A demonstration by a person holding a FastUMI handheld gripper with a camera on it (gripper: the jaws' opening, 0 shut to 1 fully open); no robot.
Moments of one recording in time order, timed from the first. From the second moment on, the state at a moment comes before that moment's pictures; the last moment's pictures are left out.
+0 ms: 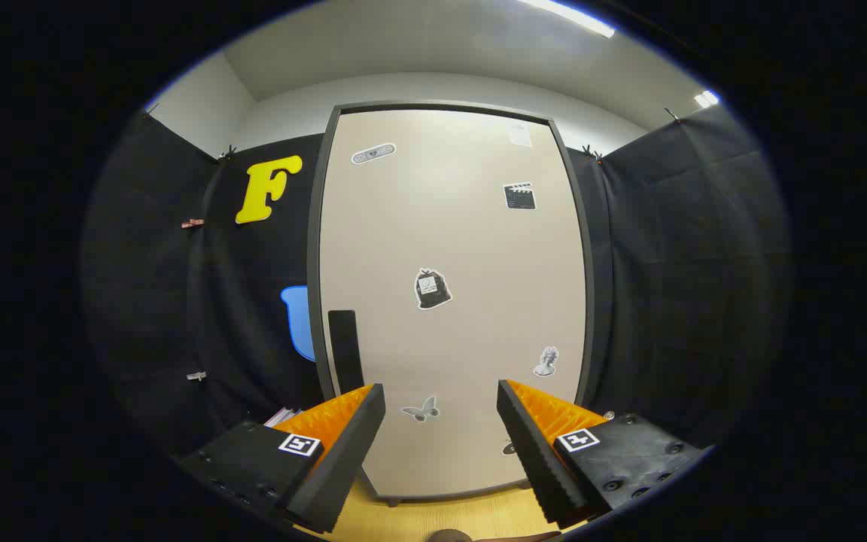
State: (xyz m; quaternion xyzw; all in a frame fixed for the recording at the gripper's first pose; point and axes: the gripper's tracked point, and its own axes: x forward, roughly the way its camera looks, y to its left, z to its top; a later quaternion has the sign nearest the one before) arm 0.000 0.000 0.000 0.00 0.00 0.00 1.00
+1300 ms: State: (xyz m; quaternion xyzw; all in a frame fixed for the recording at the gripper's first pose) arm 0.050 0.072 -0.026 0.02 0.04 0.05 1.00
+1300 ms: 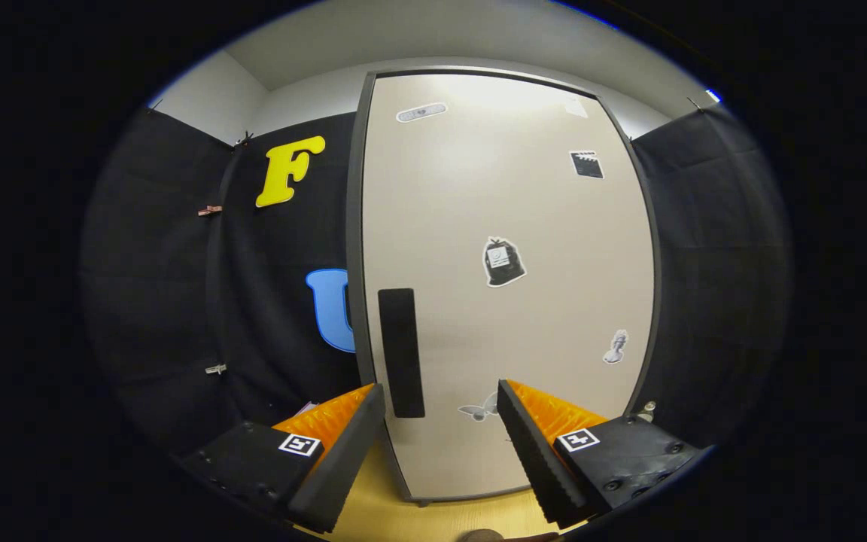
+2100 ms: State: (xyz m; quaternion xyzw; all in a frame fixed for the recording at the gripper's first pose) arm 0.111 0.095 -0.043 0.02 0.05 0.03 1.00
